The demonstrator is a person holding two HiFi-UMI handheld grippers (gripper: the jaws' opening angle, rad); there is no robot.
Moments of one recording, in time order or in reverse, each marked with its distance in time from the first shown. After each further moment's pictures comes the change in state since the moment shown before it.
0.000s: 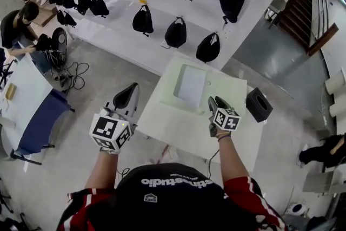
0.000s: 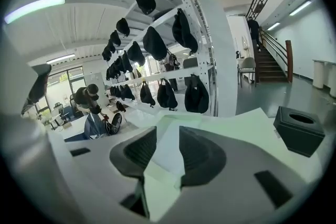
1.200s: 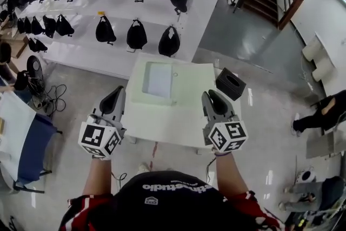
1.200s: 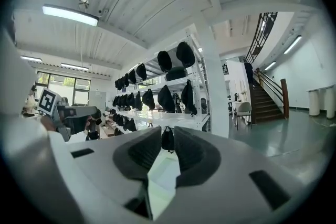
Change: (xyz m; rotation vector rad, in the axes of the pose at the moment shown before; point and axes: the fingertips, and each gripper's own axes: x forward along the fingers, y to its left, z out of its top) left arm 0.001 -0.098 0.034 0.031 -0.067 -0.151; right arm -0.241 0.067 0.122 -0.148 -0.416 -0.033
